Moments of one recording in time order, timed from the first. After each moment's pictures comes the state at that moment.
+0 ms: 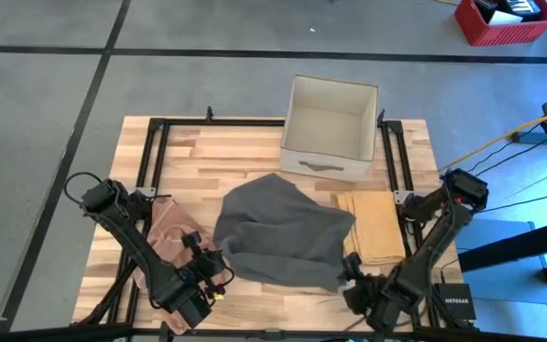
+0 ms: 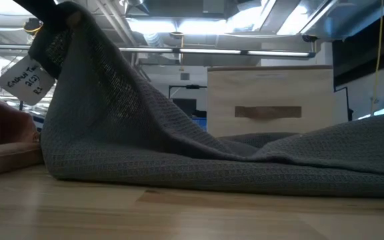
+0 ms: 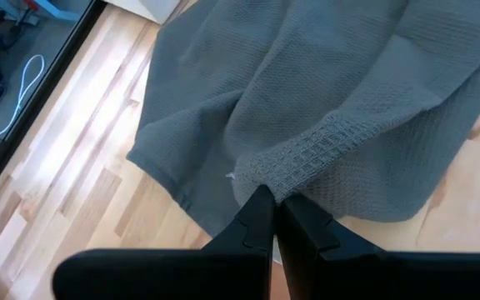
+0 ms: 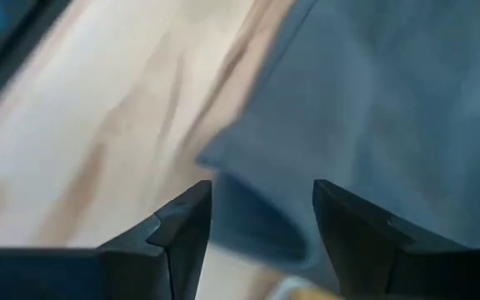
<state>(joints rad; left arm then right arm) -0.82 1.86 1.50 -1.30 -0.82 -1.22 1.00 1.67 1.11 -0.74 0.51 0.40</state>
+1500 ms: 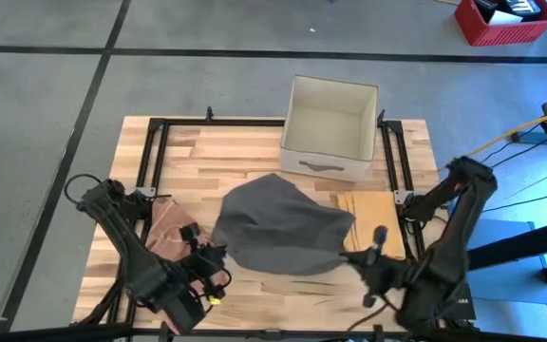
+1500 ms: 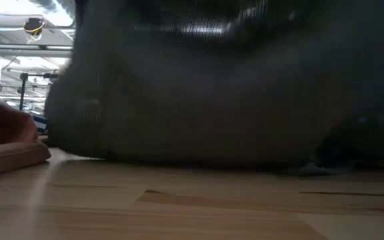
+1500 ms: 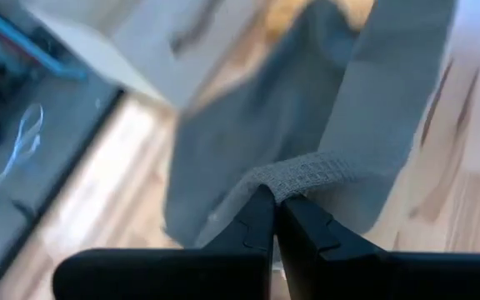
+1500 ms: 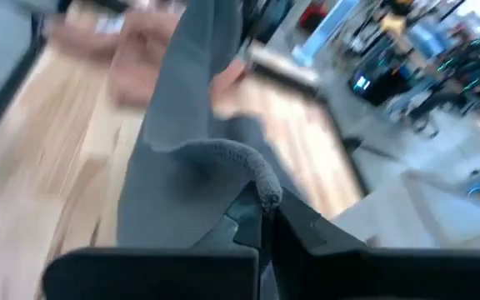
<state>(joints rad) -0.81 1.85 1.90 -1.54 -0.95 -1.08 1.03 1.52 1.41 -1.08 1.10 0.62</state>
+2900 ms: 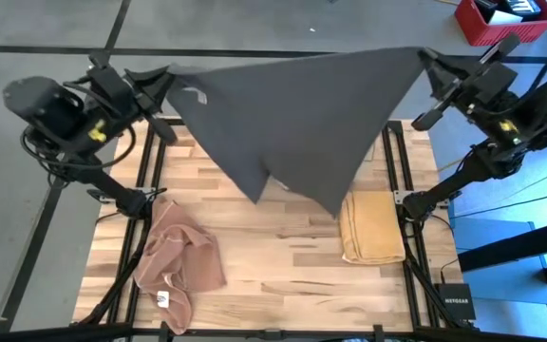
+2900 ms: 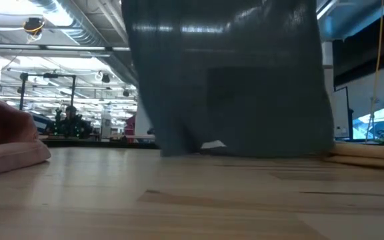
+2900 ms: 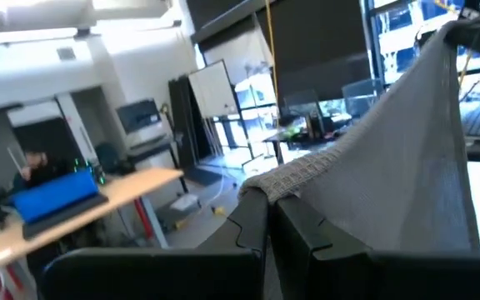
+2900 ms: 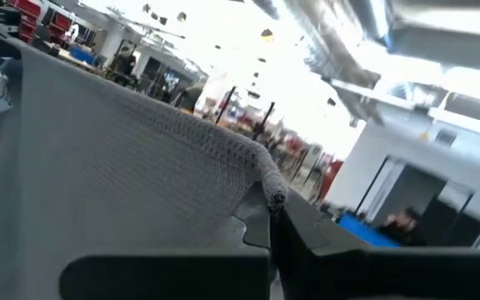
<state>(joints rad) -0.38 1.45 2.33 -0.62 -1.21 0.49 0.44 1.24 2.12 -0.35 1.10 -0.95</state>
